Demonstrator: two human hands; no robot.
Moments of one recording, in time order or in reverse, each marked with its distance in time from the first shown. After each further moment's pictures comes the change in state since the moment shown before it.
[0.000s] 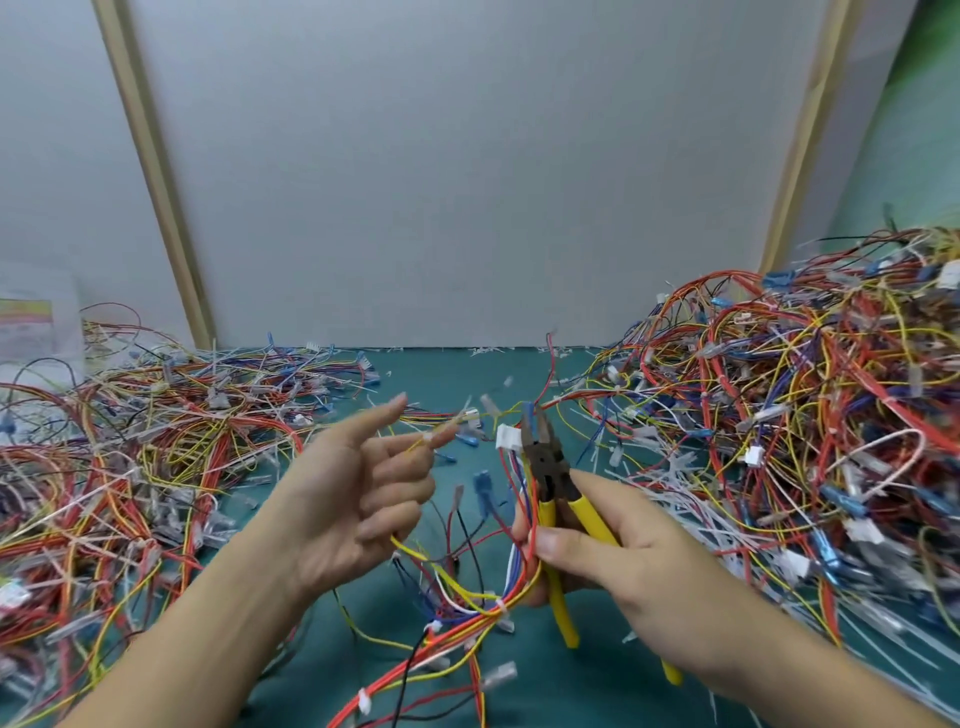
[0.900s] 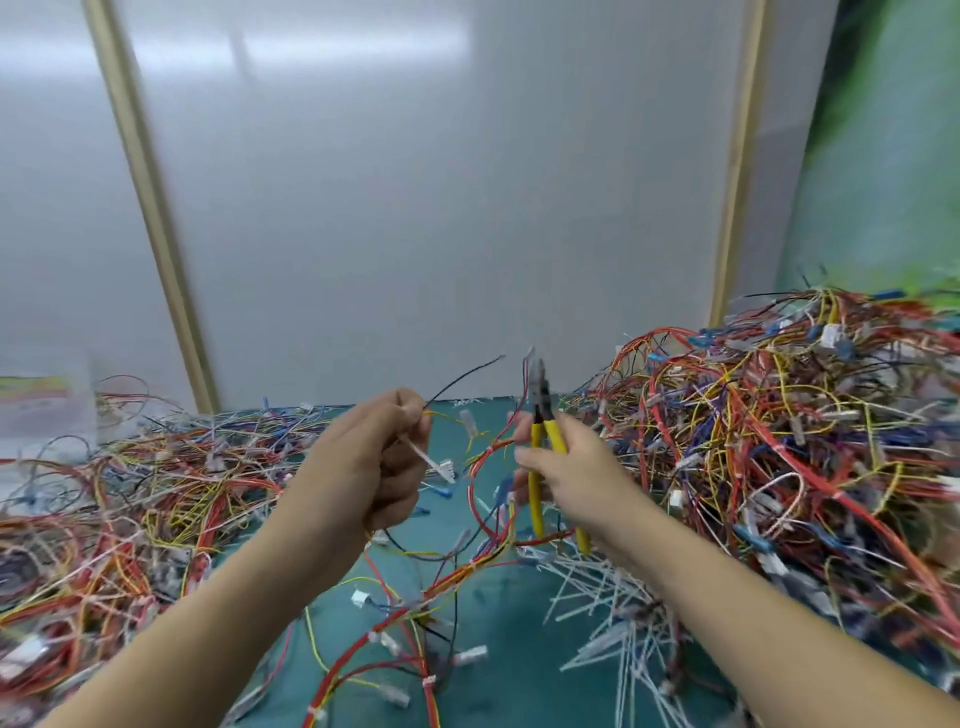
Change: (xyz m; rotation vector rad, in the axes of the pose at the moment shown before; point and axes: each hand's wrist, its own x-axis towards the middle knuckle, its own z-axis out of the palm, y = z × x) left_hand -0.009 0.012 0.065 0.578 0.015 0.511; right_hand 0.056 -0.030 -0.040 -0.047 0.343 -0.028
